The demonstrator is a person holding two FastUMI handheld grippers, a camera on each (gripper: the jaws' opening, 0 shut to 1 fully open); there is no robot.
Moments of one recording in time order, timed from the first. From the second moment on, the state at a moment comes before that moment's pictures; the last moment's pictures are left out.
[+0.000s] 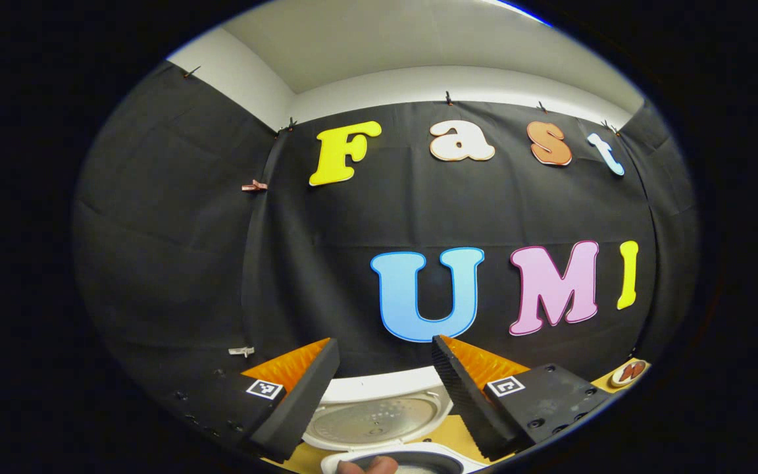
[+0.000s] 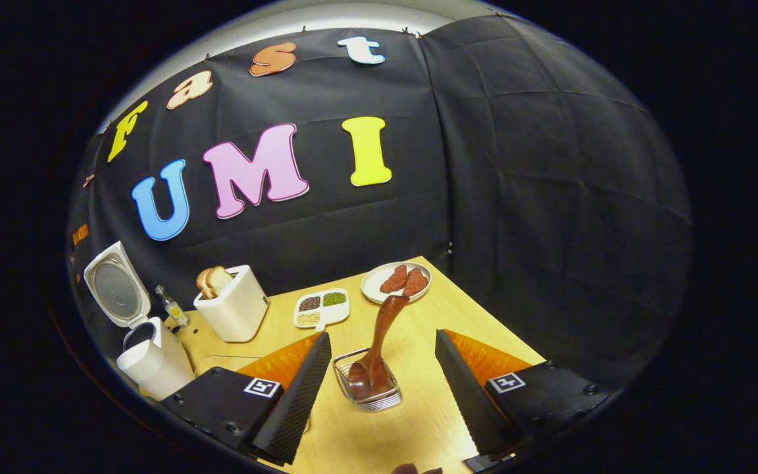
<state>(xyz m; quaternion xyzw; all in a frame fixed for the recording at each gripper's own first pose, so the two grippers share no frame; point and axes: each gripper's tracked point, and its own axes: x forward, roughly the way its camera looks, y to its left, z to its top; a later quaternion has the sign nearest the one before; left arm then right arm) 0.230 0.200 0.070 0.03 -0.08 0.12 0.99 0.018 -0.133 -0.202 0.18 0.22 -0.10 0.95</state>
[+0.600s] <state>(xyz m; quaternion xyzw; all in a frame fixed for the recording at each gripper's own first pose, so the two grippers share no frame) 0.314 0.238 0.002 0.03 0.00 0.12 0.99 -0.018 -0.070 -0.167 0.20 0.21 -0.11 0.95</state>
